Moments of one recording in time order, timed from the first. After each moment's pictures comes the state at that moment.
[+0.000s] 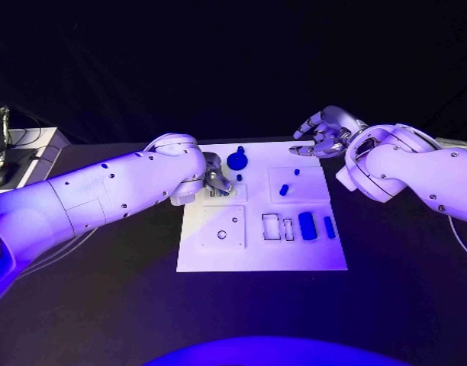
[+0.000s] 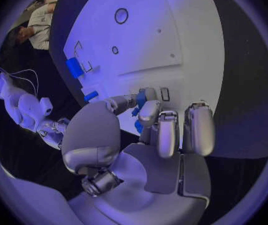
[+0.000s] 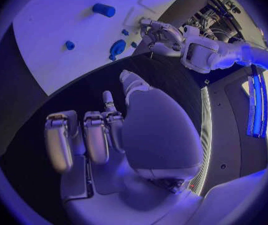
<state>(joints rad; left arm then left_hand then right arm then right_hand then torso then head) 1.23 -0.48 0.03 1.20 -1.22 0.21 -0.62 0.96 -0.15 0.82 0.15 0.26 0.90 0.04 0.74 0.83 1.35 -0.04 1.23 1.05 1.46 -0.09 1.57 1.31 0.07 1.42 0.02 1.45 1.29 1.36 -0.80 -0.12 1.49 -1.07 -0.46 -0.28 1.43 -0.21 0.18 0.29 0.32 0.88 0.17 0.24 0.25 1.47 0.09 1.51 1.31 1.46 0.02 1.57 1.31 0.01 1.47 0.12 1.55 1.31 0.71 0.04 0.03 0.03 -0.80</state>
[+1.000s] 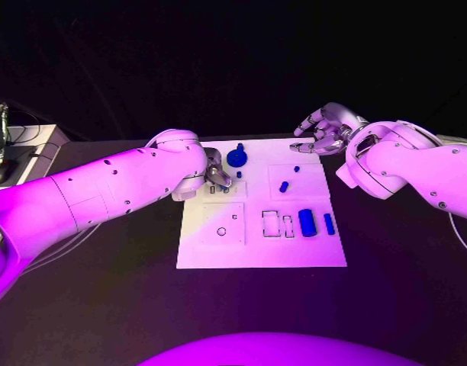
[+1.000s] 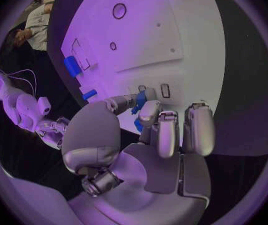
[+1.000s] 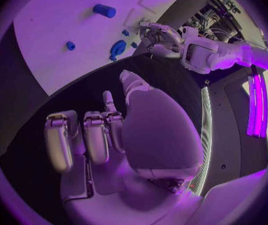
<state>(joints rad) 1.23 -0.47 0.03 1.19 -1.23 0.20 -0.62 0.96 -0.15 0.82 0.15 0.25 0.90 0.04 0.74 0.83 1.35 -0.04 1.23 1.06 1.46 -0.09 1.57 1.31 0.07 1.42 0.02 1.45 1.29 1.36 -0.80 -0.12 1.49 -1.07 -0.45 -0.28 1.43 -0.21 0.18 0.29 0.32 0.88 0.17 0.24 0.25 1.47 0.09 1.51 1.31 1.46 0.02 1.57 1.31 0.01 1.47 0.12 1.55 1.31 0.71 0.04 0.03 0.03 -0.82</state>
